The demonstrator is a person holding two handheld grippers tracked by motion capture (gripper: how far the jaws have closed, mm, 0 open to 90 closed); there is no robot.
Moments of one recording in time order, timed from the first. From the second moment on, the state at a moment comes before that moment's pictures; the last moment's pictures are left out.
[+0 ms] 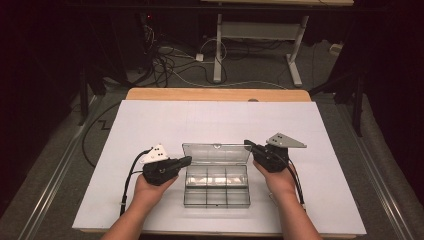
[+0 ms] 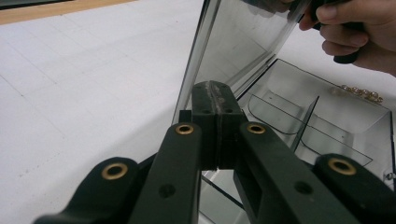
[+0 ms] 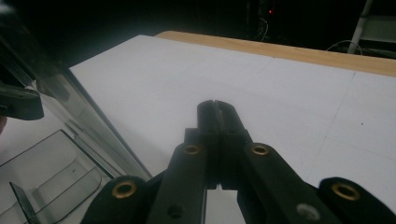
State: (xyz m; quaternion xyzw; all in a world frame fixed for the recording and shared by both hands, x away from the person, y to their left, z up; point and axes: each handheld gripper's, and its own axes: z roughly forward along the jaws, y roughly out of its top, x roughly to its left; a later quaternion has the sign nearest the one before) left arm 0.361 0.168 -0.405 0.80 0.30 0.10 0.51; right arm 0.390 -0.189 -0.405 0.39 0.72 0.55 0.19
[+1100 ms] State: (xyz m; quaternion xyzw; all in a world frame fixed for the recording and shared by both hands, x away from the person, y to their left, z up) left arm 0.371 0.190 -0.403 0.79 0.34 0.15 0.49; right arm 0.398 -0.188 -0.401 0.39 0.71 0.56 0.19
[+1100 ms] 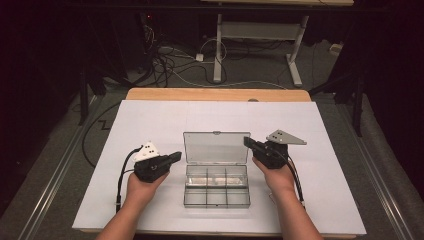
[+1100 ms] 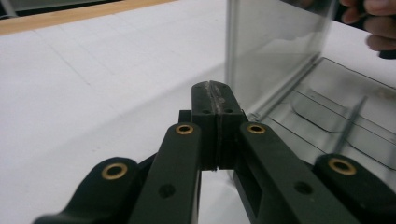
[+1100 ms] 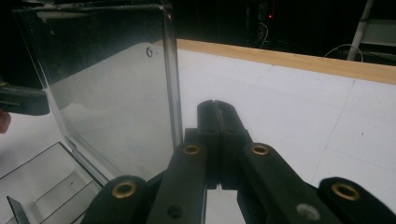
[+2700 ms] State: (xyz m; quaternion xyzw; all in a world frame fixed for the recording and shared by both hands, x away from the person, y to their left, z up) left arm 0.447 0.155 -0.415 0.80 0.40 0.11 0.42; right arm 0.437 -0.186 -0.423 0.43 0.74 0.48 0.17
